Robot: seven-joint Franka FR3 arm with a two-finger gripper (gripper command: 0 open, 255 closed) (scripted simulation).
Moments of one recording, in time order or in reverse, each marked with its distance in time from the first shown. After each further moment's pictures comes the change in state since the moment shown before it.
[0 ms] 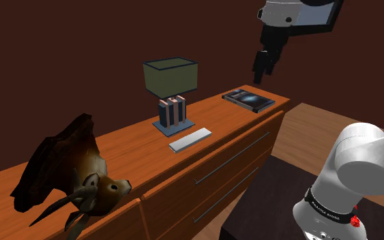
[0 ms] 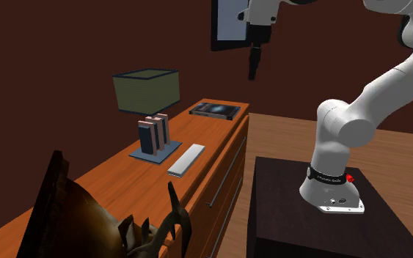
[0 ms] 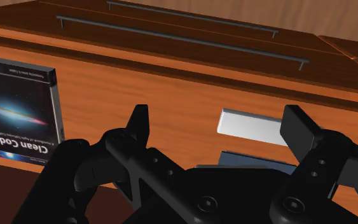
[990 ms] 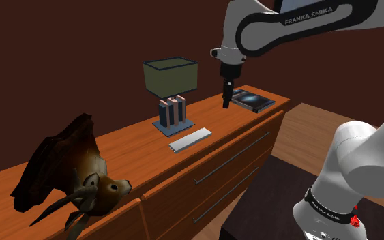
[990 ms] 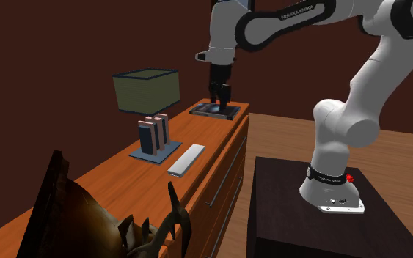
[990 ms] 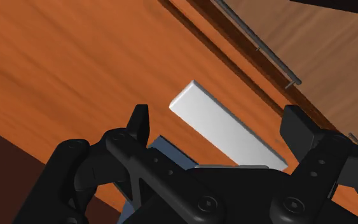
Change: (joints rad) arm 0.164 0.346 -0.138 -0.052 -0.018 0.387 -0.487
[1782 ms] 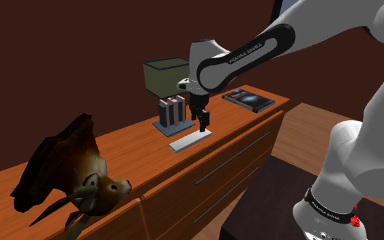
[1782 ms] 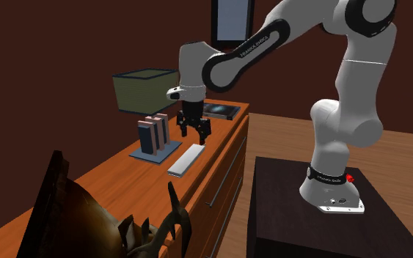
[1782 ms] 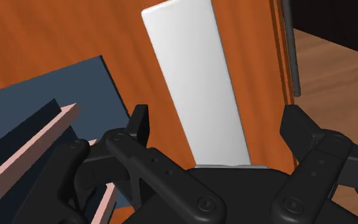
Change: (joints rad) arm 0.131 0.378 -0.027 0.082 0.083 0.265 -0.459
